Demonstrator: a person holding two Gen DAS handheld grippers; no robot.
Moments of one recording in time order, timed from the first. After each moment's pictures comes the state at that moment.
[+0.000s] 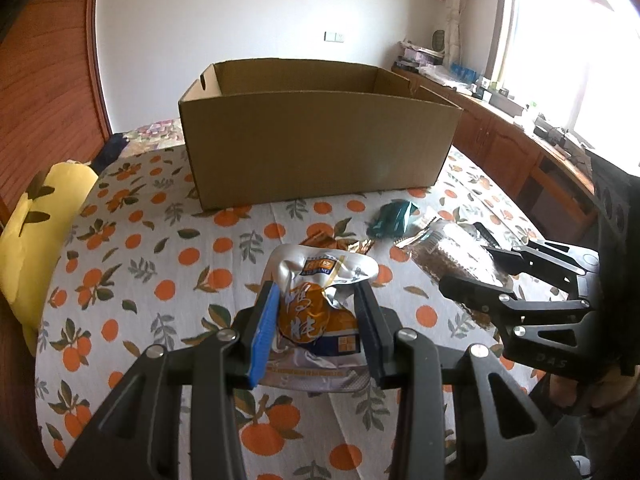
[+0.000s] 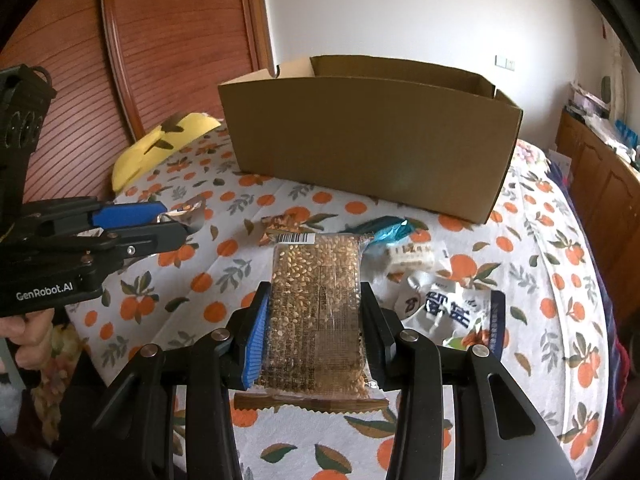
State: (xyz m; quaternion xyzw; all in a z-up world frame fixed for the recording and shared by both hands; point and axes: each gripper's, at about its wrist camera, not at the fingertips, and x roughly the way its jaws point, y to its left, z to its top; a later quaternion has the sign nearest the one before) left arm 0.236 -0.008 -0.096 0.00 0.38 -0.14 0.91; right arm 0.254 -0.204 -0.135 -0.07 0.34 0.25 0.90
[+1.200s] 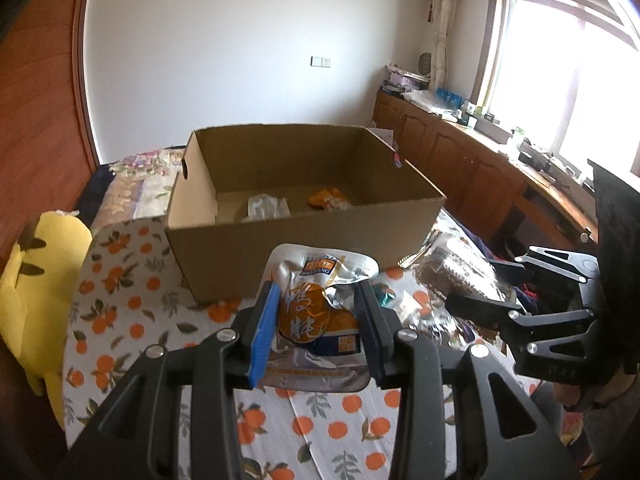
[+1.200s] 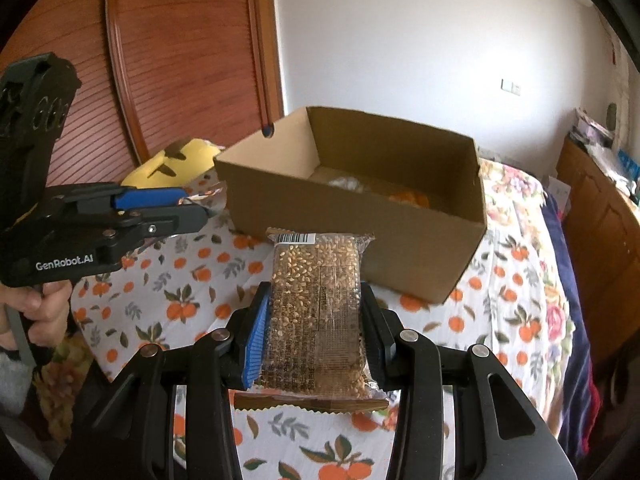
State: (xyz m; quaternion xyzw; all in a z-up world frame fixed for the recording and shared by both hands) left arm 0.285 -0.015 -0.016 -0.01 0.35 -0.17 0.92; right arm 0.284 -0.216 -0.049 -0.09 0.33 0.26 0.91
